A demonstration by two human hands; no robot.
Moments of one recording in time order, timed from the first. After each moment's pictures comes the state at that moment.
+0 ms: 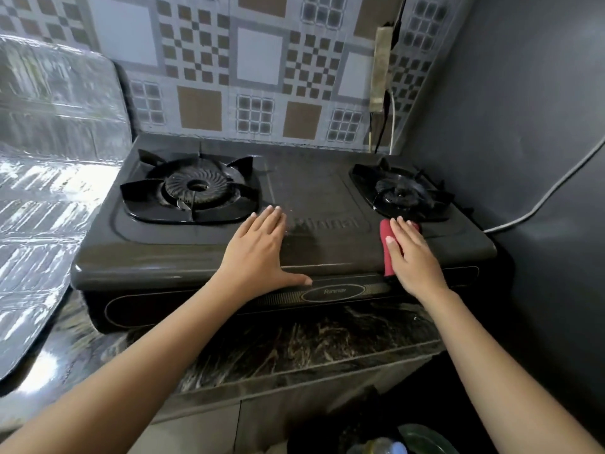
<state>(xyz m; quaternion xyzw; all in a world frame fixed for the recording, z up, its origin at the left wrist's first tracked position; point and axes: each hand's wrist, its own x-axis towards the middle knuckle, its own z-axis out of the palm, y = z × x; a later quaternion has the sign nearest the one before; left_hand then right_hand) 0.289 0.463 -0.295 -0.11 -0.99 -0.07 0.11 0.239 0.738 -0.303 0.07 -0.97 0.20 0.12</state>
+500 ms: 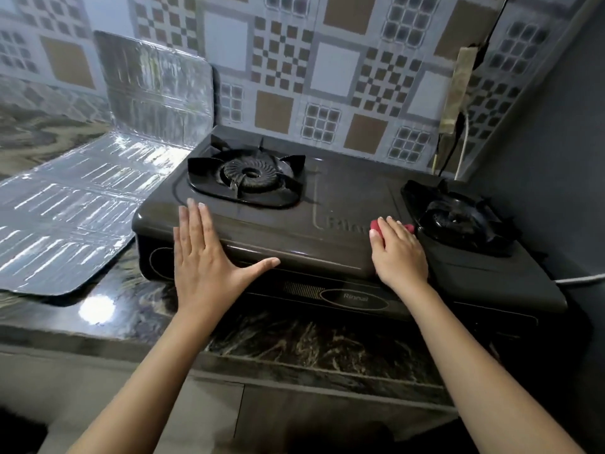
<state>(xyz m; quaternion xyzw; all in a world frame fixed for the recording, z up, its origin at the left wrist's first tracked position) 0.363 0.440 -0.335 0.28 -0.90 -0.19 0.27 0.218 0.668 -0.302 0.15 -0.97 0.14 0.10</state>
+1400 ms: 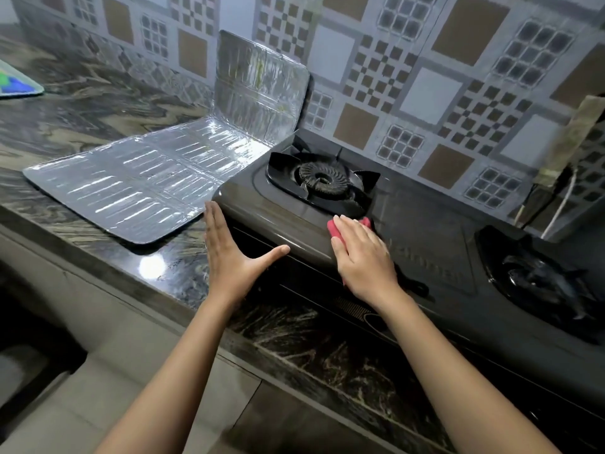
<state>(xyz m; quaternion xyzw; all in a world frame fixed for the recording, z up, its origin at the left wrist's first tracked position) 0.374 0.406 -0.381 0.33 -0.75 -0.43 0.38 0.255 0.554 -0.301 0.42 -0.90 0.15 0.04</state>
